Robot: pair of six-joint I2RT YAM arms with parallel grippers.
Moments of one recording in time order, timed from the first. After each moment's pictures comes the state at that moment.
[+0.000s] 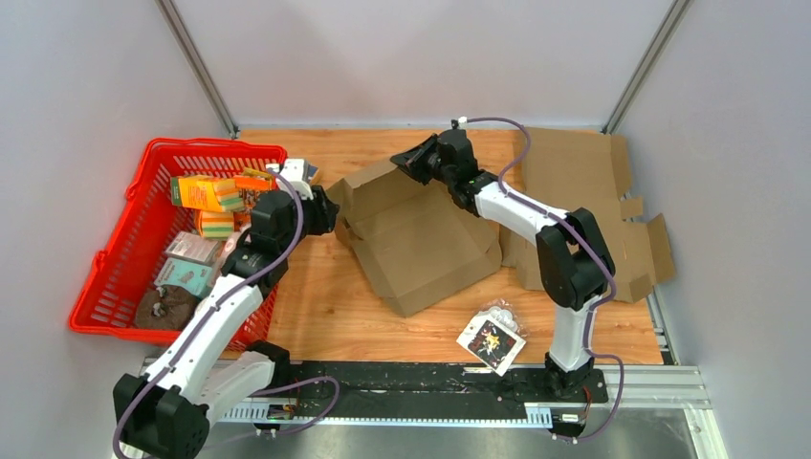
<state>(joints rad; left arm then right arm) -0.33 0.95 0.76 -0.13 -0.01 -0.29 0.56 1.92 1.47 0.13 -0.09 1.27</state>
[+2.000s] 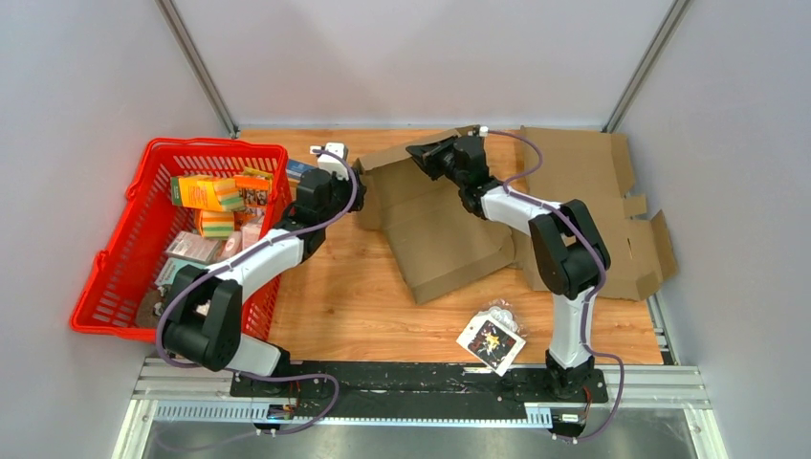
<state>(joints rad) -0.37 1.43 0.83 0.30 0.00 -0.21 0.47 2.01 1.36 0.46 -0.12 1.46</state>
